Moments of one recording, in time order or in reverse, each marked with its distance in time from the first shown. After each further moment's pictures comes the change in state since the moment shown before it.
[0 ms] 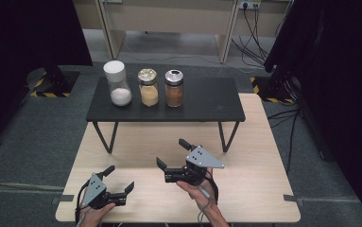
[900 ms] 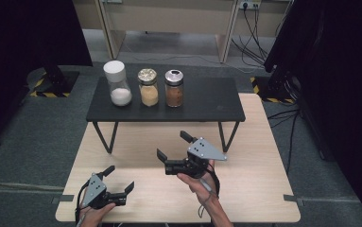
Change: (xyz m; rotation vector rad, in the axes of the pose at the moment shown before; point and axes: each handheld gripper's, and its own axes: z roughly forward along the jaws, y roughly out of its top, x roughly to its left) left arm 0.000 0.000 0.000 0.001 0.001 0.002; right arm -0.004 0.028 0.001 -0.018 -0.016 0.001
